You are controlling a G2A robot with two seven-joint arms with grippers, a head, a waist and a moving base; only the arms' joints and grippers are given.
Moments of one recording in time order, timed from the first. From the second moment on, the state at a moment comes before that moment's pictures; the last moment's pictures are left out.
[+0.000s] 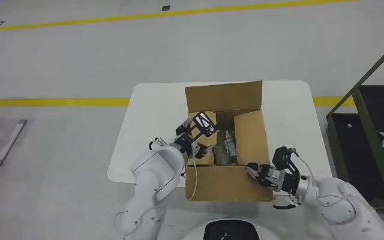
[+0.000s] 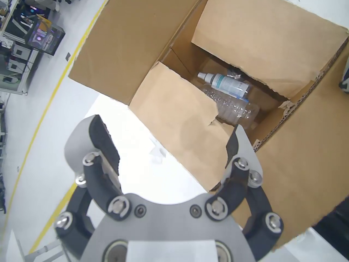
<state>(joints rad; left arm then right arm) 1.08 -1.47 -1.22 -1.96 1.58 -0.63 -1.05 -1.53 -1.16 1.45 -1.75 -0.68 -0.75 0.48</state>
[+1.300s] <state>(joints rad) 0.92 -1.49 -1.01 -1.59 1.76 -0.45 -1.03 -1.55 -1.19 1.44 -1.78 -0.87 -0.38 0.00</state>
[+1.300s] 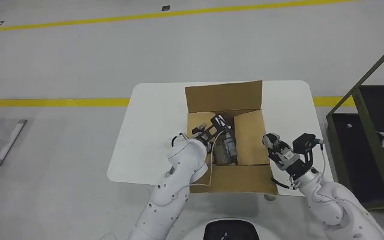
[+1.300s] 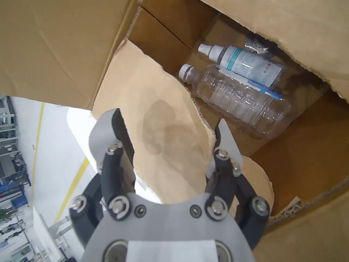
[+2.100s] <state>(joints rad) 1.00 -1.48 -1.15 -1.77 1.59 -0.26 -1.00 -1.51 -1.18 1.43 -1.79 -0.86 -0.40 0.16</state>
